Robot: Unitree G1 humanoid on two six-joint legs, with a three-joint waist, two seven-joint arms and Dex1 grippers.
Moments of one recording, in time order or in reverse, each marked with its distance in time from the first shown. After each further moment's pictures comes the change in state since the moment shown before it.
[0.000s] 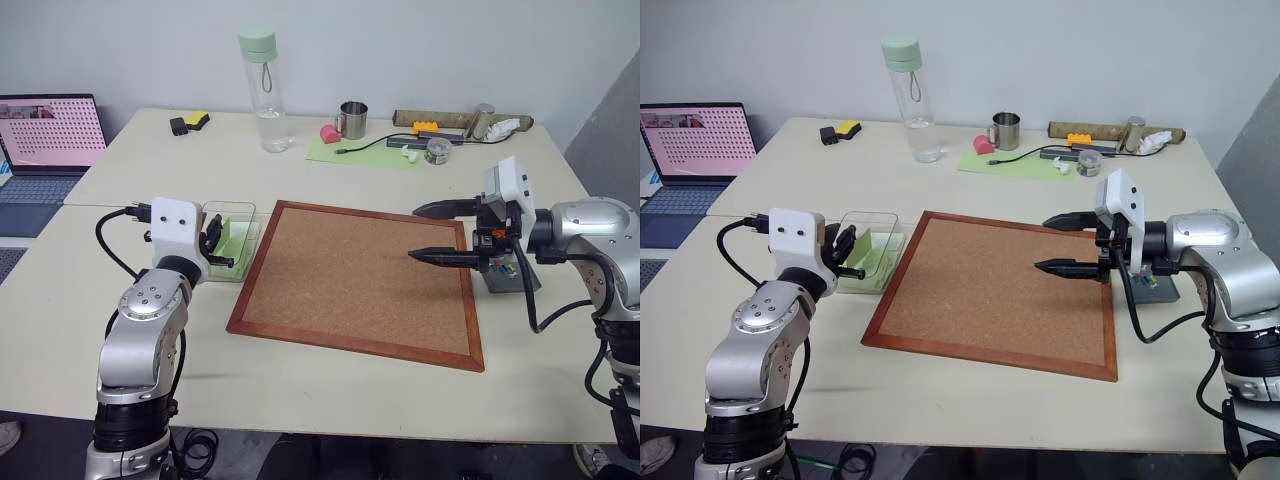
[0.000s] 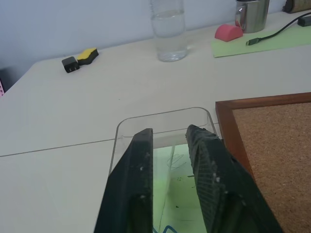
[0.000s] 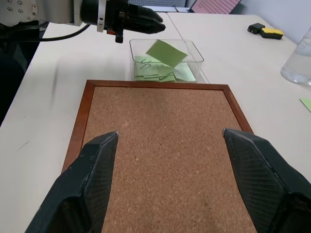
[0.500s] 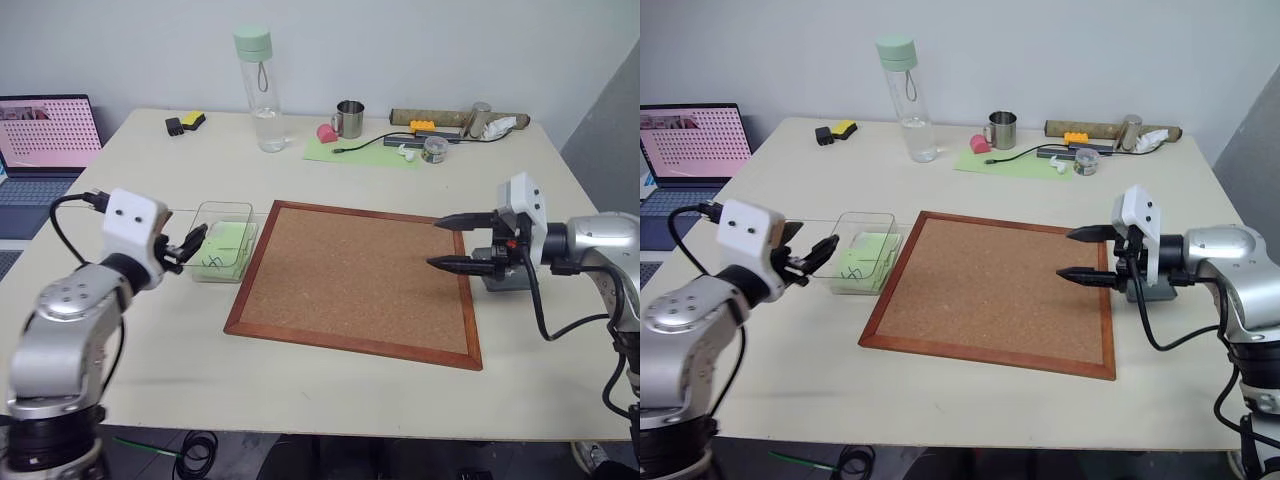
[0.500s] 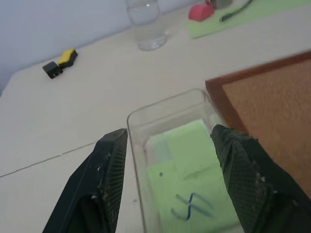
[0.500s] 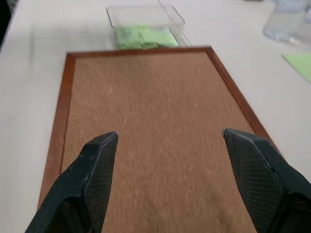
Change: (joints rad) left arm 0.142 0.376 0.157 -0.050 -0.136 0.089 -0.368; right arm 0.128 -0.085 -0.039 0.047 -0.042 -0.033 -0.010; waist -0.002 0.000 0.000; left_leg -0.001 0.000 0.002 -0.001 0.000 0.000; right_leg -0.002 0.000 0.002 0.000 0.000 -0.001
